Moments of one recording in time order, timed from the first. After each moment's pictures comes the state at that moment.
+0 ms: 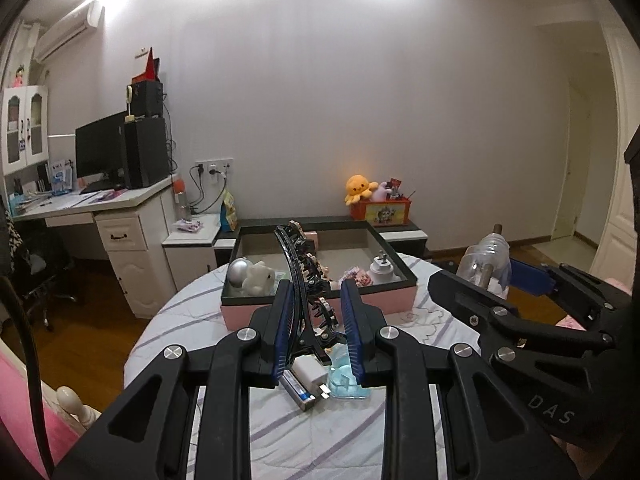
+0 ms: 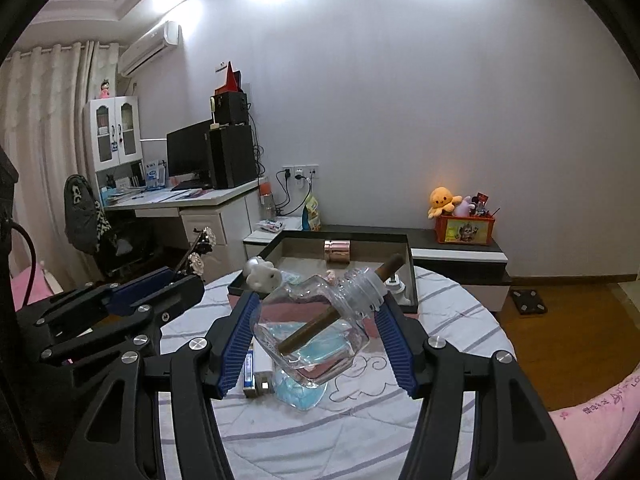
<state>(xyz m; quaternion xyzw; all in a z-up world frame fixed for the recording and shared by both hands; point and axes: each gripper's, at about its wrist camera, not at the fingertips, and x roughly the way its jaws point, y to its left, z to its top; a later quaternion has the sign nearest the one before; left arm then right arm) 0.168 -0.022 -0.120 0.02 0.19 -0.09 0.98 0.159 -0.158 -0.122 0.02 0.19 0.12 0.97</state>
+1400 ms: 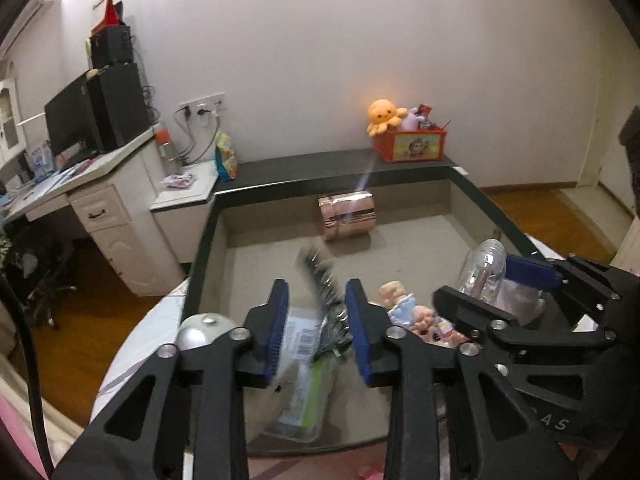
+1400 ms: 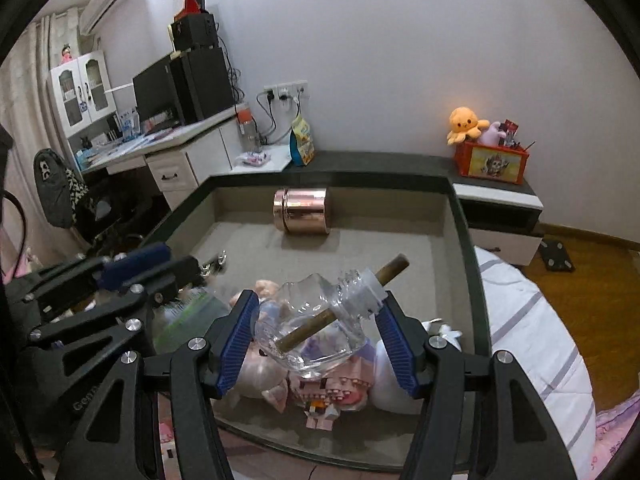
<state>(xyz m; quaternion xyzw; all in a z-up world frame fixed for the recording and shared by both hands) 0.416 -0.036 -0.193 0.06 0.32 -0.07 0.94 0.400 -0.162 -0.208 0.03 0.34 0.13 0.93</state>
